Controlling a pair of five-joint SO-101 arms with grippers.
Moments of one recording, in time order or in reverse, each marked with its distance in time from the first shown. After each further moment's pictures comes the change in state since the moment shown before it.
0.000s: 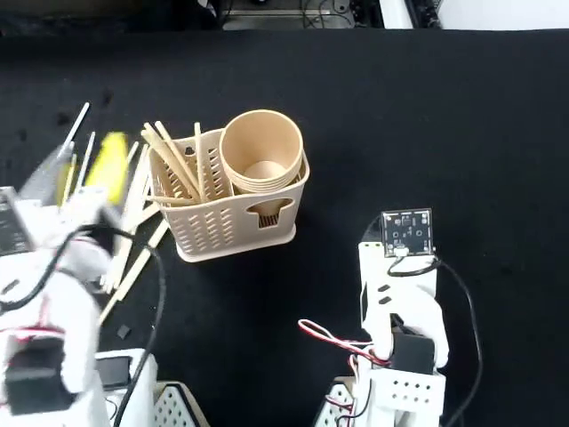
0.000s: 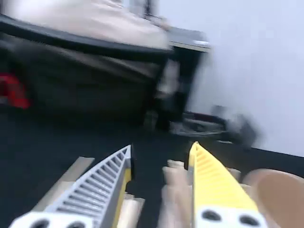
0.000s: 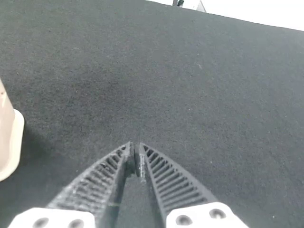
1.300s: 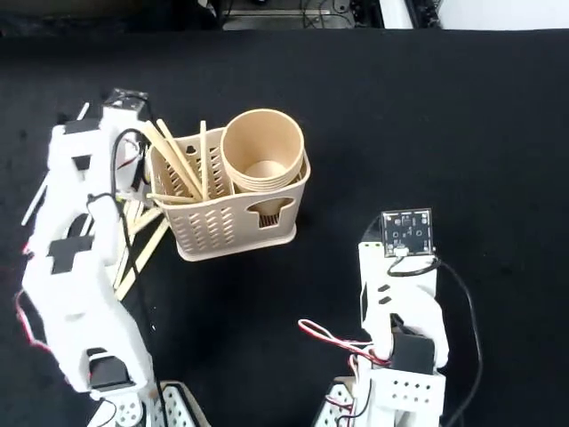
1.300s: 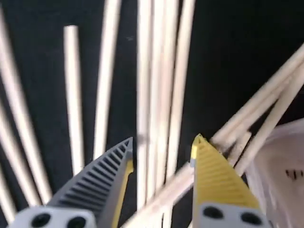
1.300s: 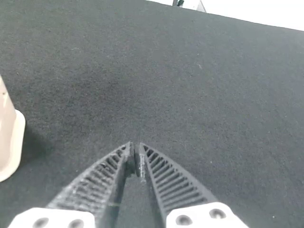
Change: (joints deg) left arm -4.4 105.8 -46.0 17.2 -27.5; right arm 0.0 0.0 0.0 0.0 0.0
